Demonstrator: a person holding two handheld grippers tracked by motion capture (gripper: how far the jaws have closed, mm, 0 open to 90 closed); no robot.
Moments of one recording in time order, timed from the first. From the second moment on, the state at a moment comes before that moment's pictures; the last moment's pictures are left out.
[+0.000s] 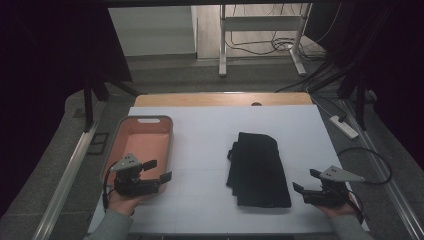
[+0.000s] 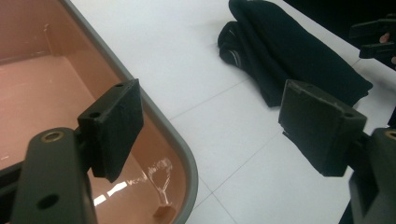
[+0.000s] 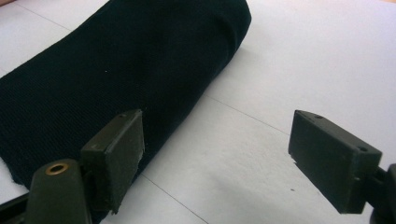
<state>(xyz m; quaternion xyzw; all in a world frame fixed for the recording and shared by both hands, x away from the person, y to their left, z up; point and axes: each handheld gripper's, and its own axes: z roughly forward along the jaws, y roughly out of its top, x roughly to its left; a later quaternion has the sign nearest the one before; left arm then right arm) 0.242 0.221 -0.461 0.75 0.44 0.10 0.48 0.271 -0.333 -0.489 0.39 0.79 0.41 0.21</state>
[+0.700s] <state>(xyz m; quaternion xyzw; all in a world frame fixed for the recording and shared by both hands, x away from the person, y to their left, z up) 0.259 0.194 -0.459 0.76 0.43 0.08 0.48 0.272 -0.333 -0.490 0.39 0.80 0.41 0.21</state>
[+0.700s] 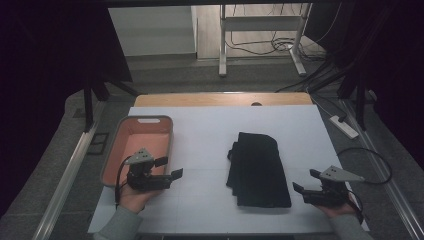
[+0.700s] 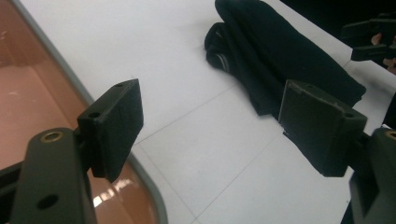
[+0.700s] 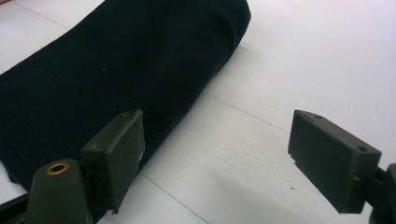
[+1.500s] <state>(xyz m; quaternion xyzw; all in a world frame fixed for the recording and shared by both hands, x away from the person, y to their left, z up) 0.279 0.164 -0.460 0.77 0.41 0.06 0.48 0.272 -0.334 -0.490 0.39 0.80 0.41 0.21</state>
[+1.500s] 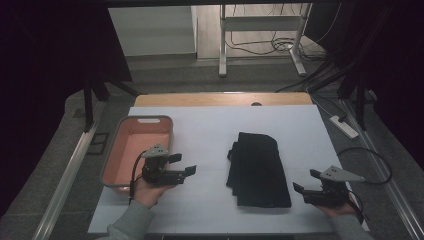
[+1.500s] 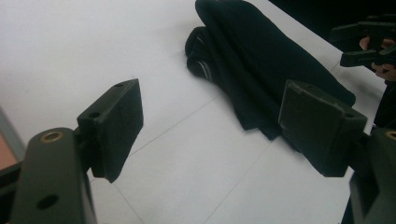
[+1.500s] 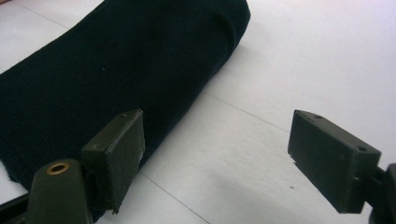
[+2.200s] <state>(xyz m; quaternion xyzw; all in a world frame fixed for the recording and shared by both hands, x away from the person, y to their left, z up) 0.292 0.143 -0.460 0.78 0.41 0.05 0.48 0.272 -0.334 -0.491 0.39 0.80 0.41 0.21</state>
